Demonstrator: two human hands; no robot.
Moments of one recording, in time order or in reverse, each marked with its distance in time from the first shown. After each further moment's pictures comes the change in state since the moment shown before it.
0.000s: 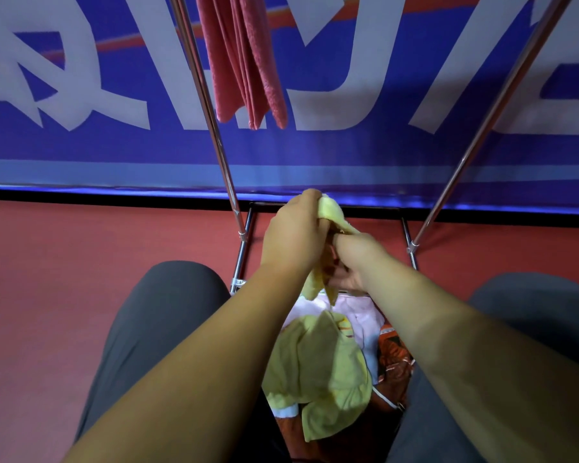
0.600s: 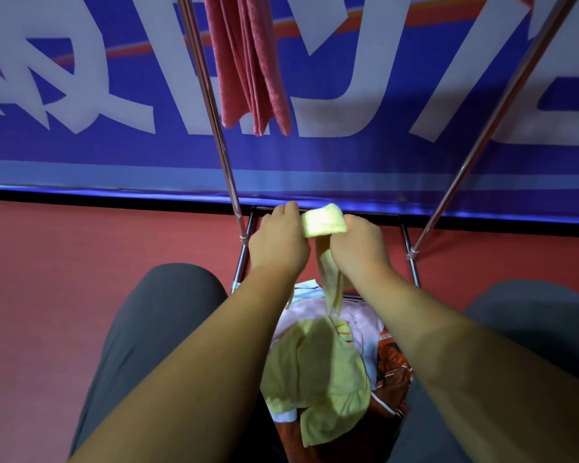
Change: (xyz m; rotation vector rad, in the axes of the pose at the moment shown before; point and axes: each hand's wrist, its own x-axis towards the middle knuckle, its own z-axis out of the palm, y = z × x) left_hand 0.004 -0.028 0.003 0.314 -0.031 -0.111; right_hand -0.006 -0.004 -0.007 -0.714 0.301 -0.753
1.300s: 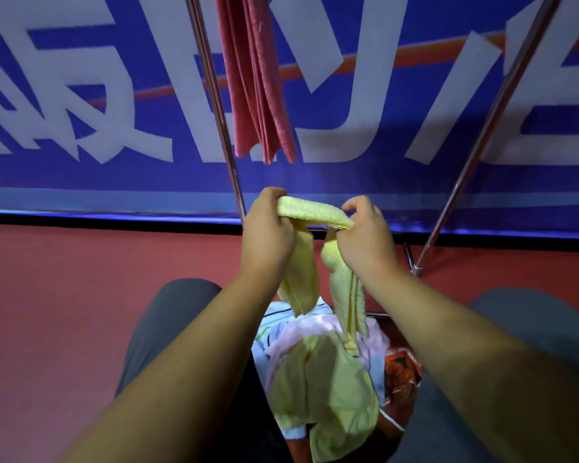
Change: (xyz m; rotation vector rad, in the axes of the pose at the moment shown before) left_hand -0.004 -0.001 -0.069 -0.586 0.245 -0.066; right_hand 0.001 -0.024 -0.032 0.121 0.158 -0.133
